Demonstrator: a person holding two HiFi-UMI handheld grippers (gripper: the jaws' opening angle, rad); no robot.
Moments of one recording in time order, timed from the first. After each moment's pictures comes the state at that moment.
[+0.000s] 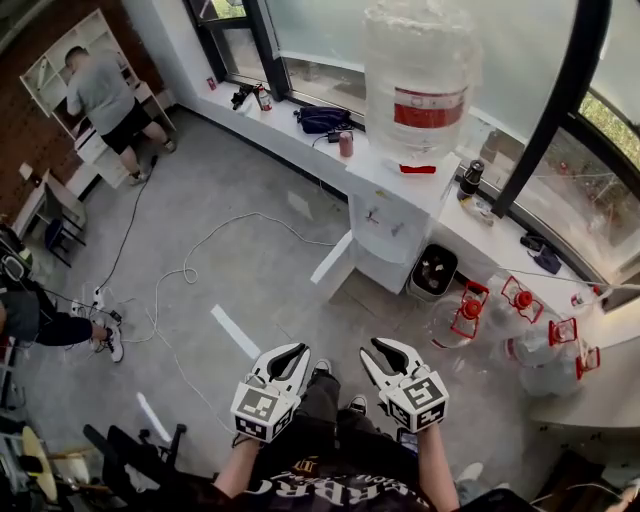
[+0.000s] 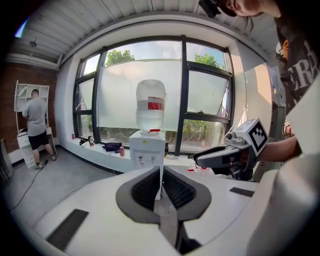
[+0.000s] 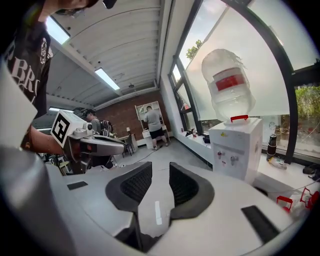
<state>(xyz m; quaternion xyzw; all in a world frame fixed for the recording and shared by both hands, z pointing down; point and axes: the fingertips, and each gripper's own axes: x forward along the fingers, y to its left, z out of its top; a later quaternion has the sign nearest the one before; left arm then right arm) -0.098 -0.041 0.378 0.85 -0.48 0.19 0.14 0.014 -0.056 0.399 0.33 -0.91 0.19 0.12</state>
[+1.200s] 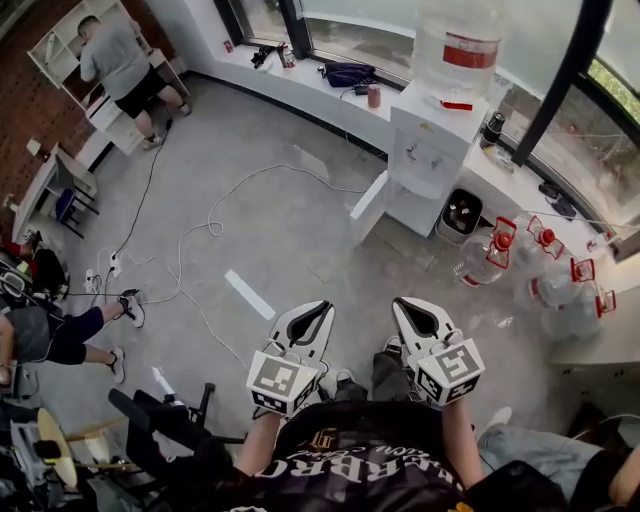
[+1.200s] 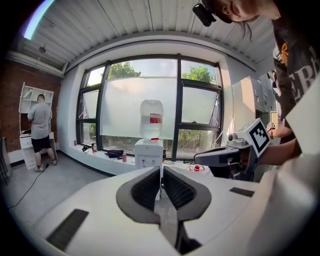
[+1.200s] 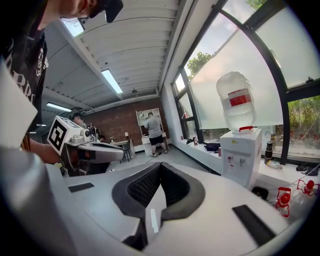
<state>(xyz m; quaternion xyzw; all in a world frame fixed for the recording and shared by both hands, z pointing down) -0.207 0.110 0.326 0.86 -0.47 0.14 0.11 -0.097 0.095 0.339 0.37 -0.91 0.16 0.09</state>
